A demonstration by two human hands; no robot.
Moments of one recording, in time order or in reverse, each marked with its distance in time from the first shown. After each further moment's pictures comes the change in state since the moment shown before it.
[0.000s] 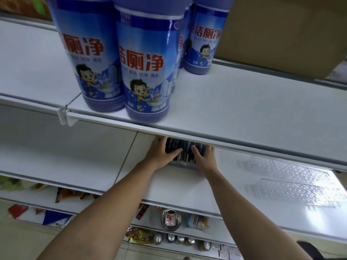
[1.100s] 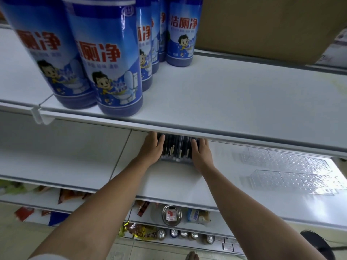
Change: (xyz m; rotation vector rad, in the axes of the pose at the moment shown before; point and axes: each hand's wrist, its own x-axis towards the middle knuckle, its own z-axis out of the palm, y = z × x) left_hand 0.001 0.007 -0.009 0.045 0.063 -0.076; right_hand 0.023 0.041 0.010 -0.046 0.005 -0.058
